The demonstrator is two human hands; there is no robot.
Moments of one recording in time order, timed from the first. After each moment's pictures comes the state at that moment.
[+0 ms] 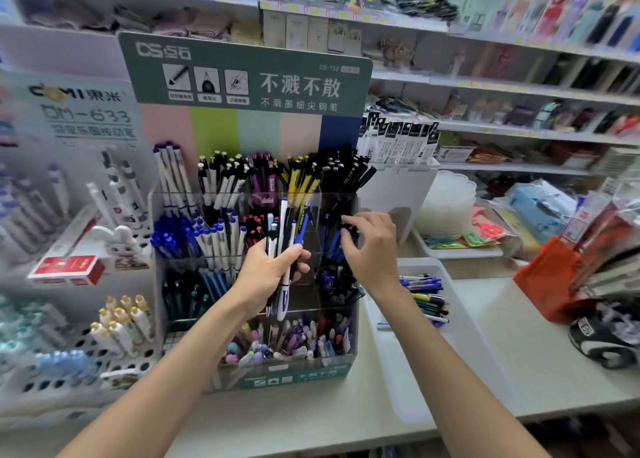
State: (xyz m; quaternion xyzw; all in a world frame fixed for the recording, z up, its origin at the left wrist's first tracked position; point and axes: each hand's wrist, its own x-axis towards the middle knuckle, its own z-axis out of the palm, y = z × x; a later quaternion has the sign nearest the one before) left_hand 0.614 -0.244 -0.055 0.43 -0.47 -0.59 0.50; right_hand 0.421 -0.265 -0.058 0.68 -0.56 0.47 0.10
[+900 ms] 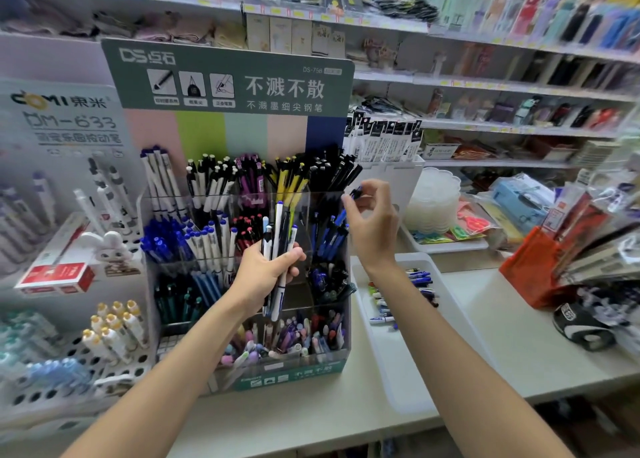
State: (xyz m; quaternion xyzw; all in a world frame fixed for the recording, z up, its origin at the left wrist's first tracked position) left_hand 0.609 -0.242 -0.054 0.44 -0.48 -0.59 0.48; right_hand 0.425 -0.262 -0.014 0.59 -0.53 0.61 0.01
